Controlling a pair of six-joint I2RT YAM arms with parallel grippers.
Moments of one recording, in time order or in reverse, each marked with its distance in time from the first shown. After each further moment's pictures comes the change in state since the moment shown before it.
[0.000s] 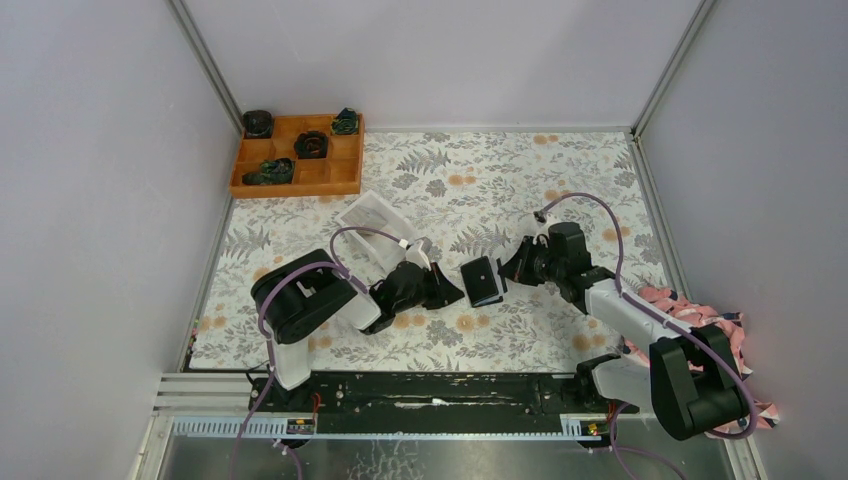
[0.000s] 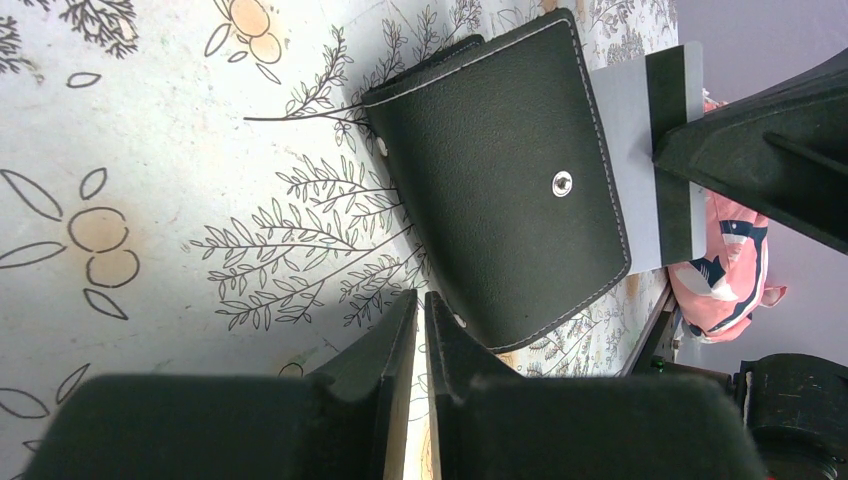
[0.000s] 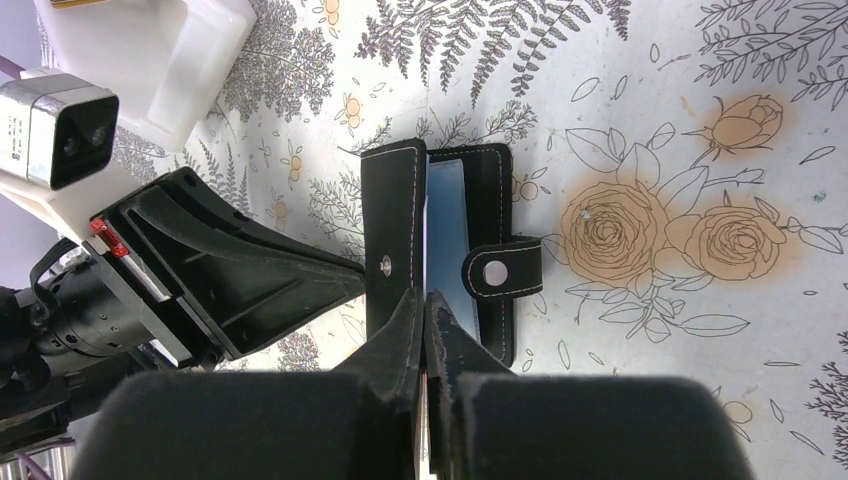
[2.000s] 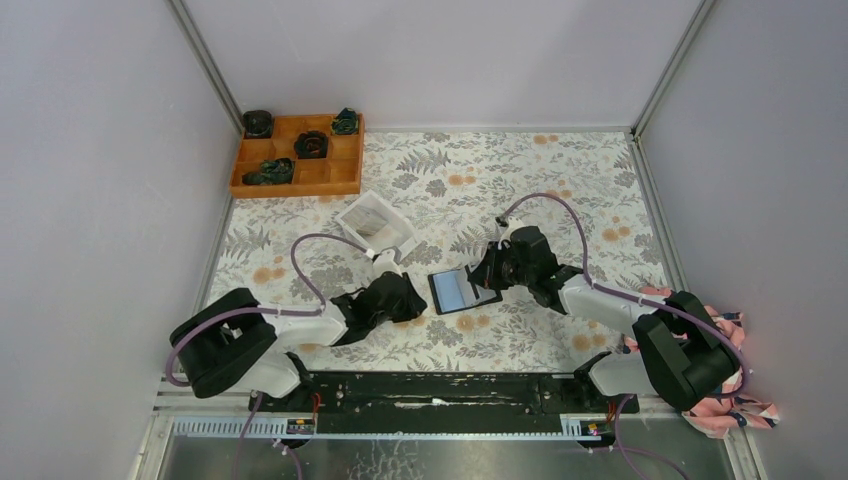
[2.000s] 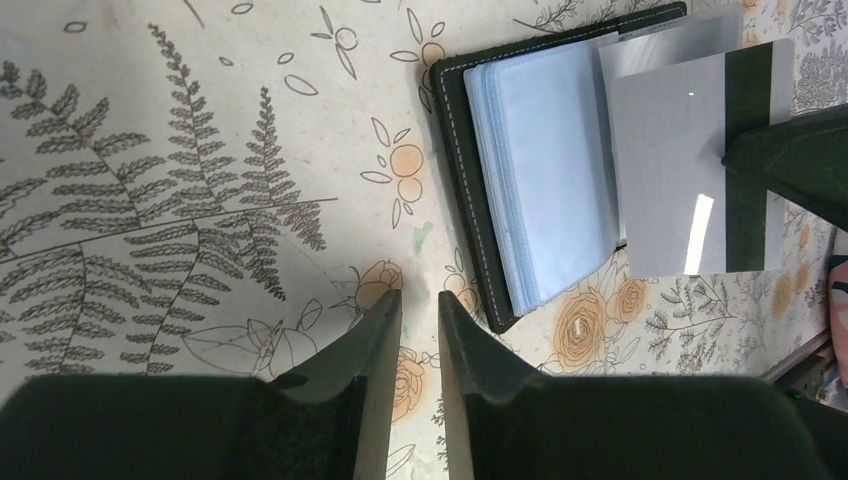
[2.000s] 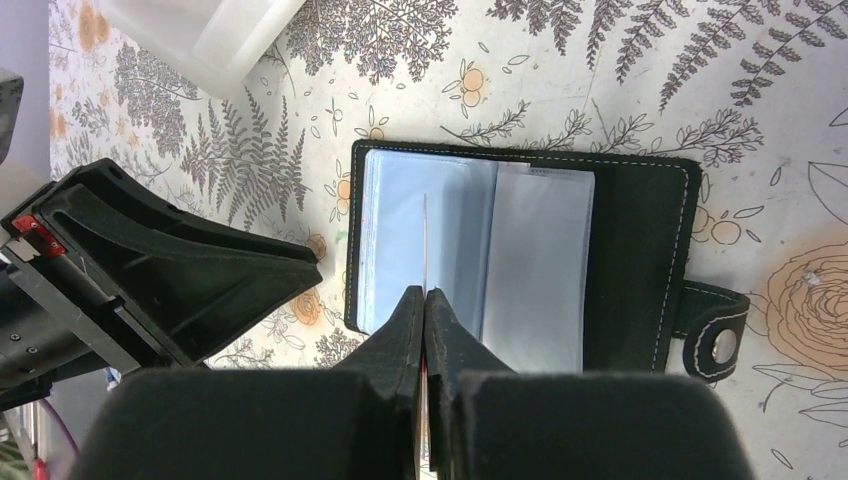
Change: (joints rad) left arm -0.060 -0.465 -0.121 -0.604 -0.264 0.020; right arm 0.251 0.150 0.039 0.151 0.085 0.056
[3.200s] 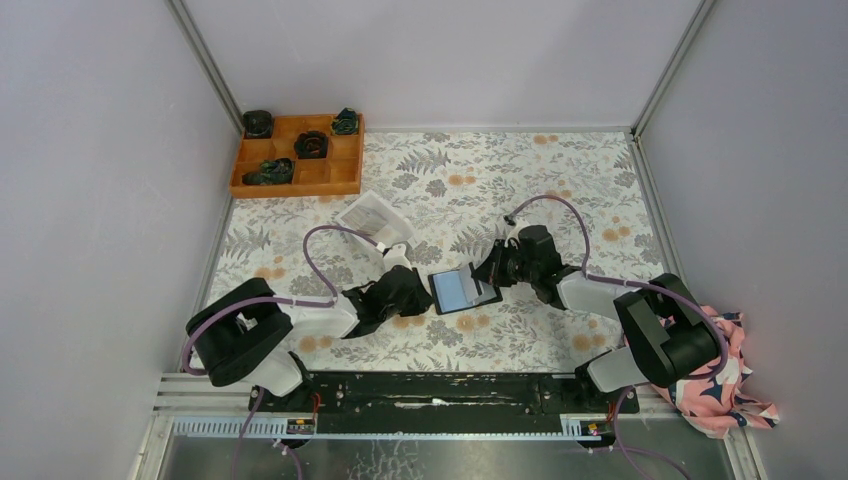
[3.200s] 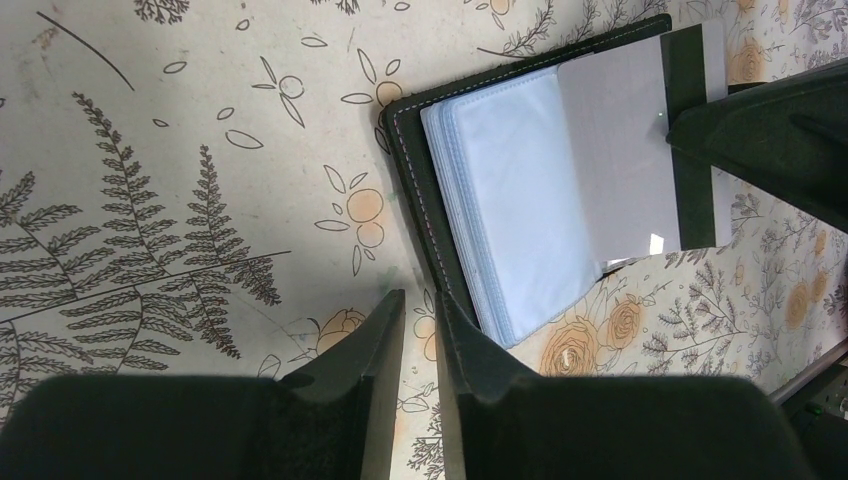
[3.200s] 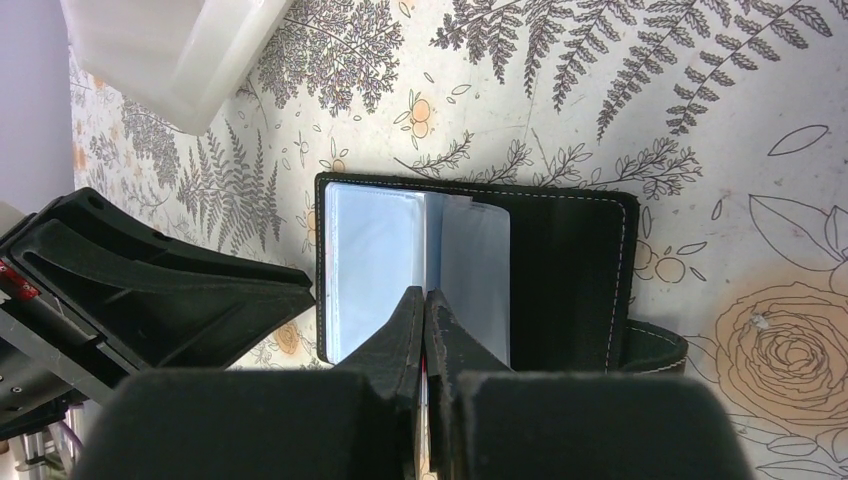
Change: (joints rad) left arm 0.000 0.098 0.090 0.000 0.000 0.052; right arm -0.100 0.115 -0.038 0.162 -0.085 0.020
